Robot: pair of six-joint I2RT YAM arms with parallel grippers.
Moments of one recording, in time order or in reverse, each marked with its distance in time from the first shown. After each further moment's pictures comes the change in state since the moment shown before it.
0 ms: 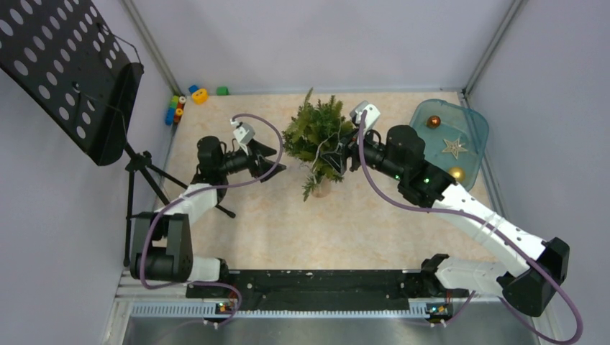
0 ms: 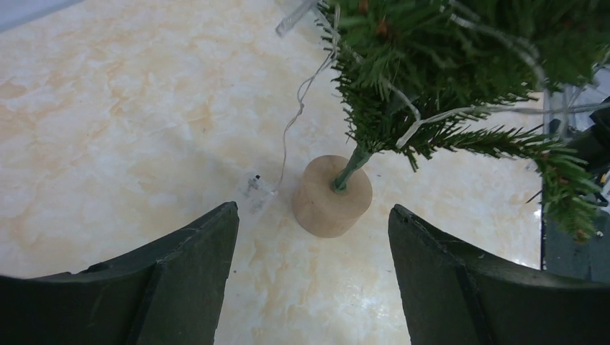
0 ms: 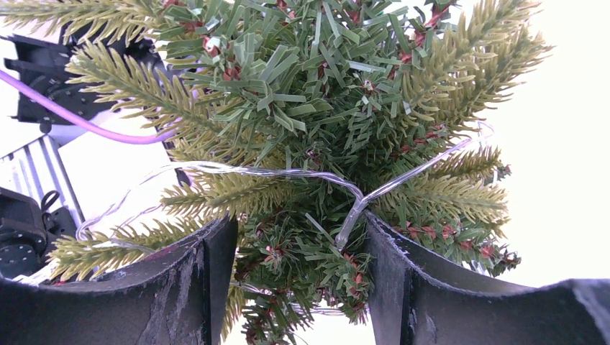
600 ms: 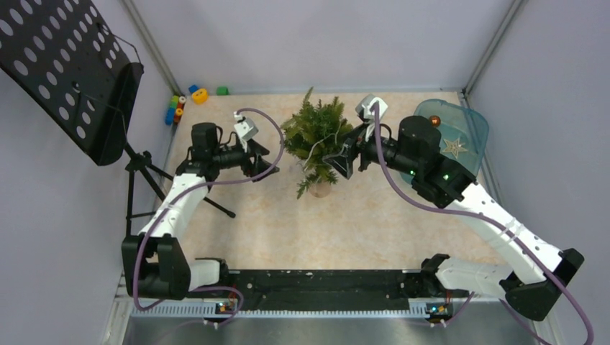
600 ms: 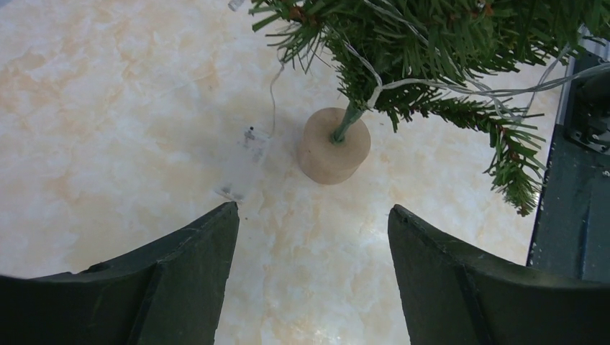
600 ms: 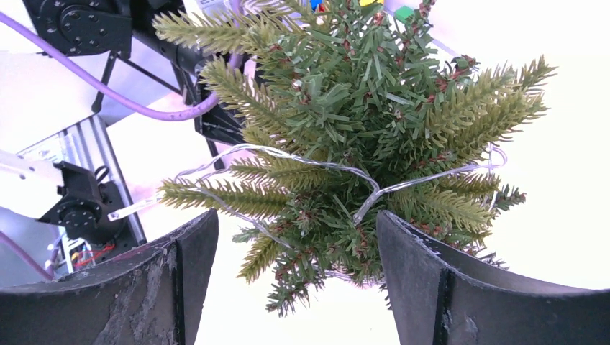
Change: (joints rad) left arm 0.011 -0.143 0.261 -0.779 -0.049 0.422; right arm -0.002 -0.035 0.154 -0.220 -0.083 -0.011
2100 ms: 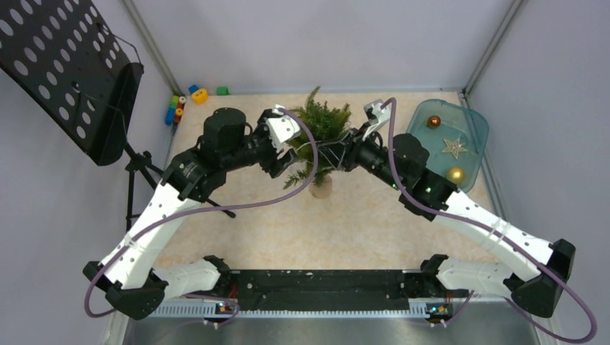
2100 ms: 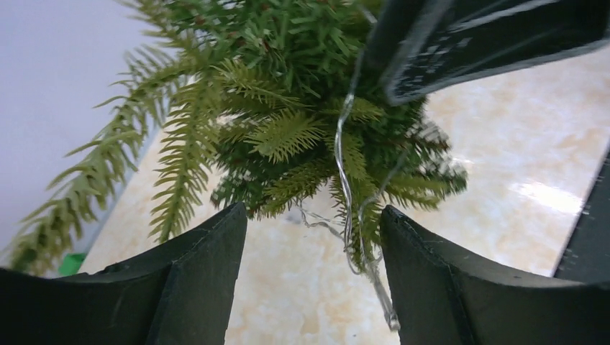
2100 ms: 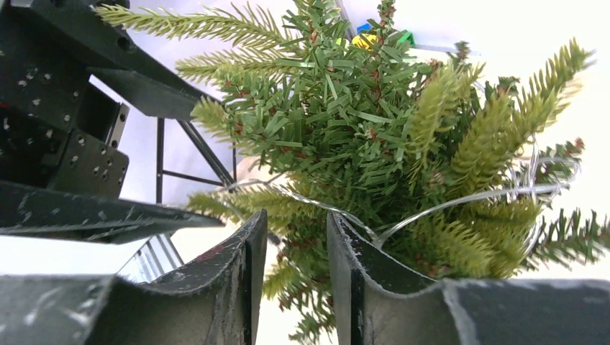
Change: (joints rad) left arm -0.591 -0.122 0.570 -0.570 -0.702 0.119; right arm 0.121 -0.010 -0.160 0.301 0.279 0.391
